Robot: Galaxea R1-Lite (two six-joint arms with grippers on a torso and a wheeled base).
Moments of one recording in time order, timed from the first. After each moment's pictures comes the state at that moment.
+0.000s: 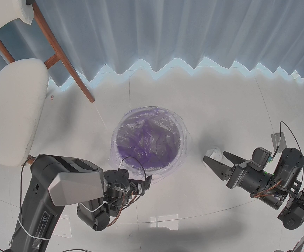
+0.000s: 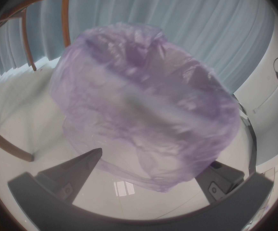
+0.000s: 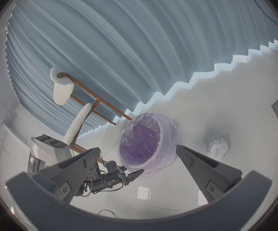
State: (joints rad) left arm -0.56 2.58 -0.78 -1.49 0.21 -0.25; right arm 0.55 1.85 -0.21 -1.55 0.09 0.41
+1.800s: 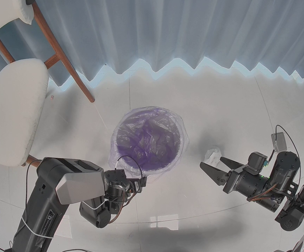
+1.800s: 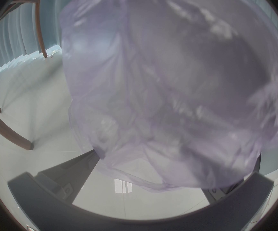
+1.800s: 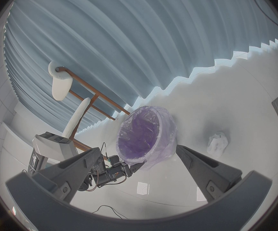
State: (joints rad) left arm -0.52 2.65 -0.87 -1.45 0.25 -0.33; right arm 0.57 1.88 -0.20 -1.55 0.09 0.40
